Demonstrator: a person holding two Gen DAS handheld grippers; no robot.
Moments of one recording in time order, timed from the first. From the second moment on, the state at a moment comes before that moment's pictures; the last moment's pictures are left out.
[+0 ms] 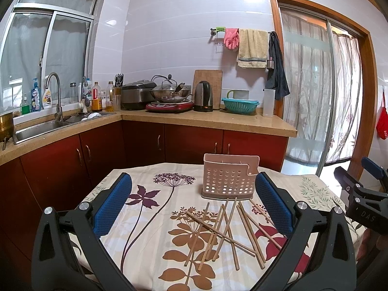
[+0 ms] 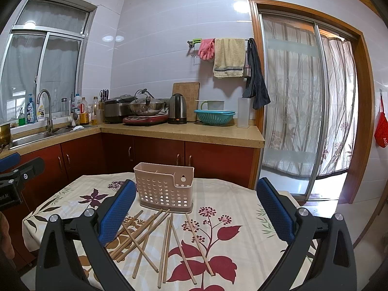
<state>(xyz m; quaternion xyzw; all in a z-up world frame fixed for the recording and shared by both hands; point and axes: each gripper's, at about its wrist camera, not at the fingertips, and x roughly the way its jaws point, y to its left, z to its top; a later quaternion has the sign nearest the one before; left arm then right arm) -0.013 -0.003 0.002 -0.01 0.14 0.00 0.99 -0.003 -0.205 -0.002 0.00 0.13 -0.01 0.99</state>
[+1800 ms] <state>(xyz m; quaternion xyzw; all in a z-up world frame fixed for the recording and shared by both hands) 0.059 0.050 -0.132 -0.01 0.27 0.06 0.96 0.086 -0.149 -0.196 -0.04 0.30 0.19 0.94</state>
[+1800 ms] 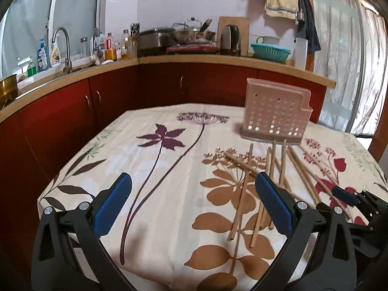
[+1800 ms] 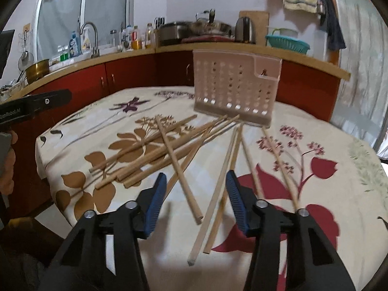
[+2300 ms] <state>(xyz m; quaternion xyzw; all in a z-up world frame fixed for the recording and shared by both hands) 0.078 0.051 -0.160 -0.02 0.31 0.05 0.95 0.096 -0.143 -0.214 -0.04 0.33 0.22 0.92</state>
